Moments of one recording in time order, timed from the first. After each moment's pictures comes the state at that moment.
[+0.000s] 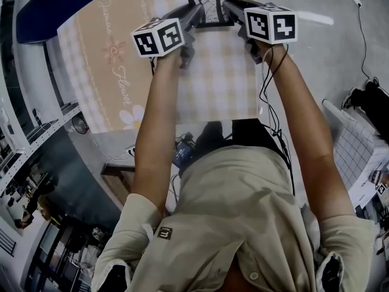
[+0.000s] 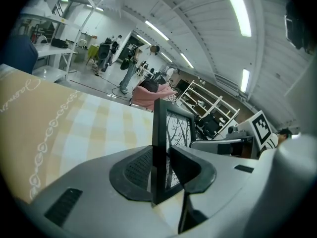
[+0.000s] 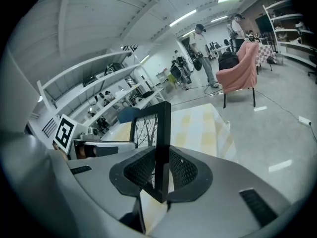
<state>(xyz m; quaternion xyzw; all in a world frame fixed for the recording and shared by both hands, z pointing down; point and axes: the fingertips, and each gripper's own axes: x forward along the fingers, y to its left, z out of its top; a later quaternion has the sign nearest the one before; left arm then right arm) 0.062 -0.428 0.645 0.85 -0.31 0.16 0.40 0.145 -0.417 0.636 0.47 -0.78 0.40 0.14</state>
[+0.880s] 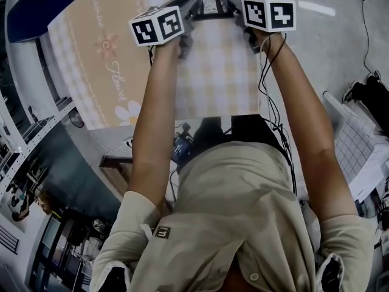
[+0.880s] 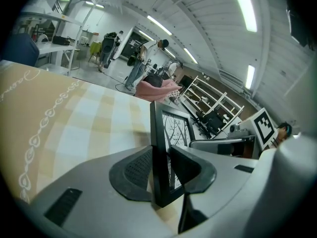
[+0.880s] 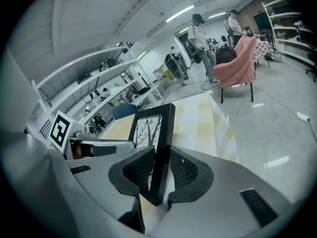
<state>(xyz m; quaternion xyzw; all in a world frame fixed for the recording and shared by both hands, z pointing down) 0.063 -0.436 0.681 0.83 -0.32 0.18 0.41 0.145 -0.426 0.675 0.47 -0.76 0.42 0.16</state>
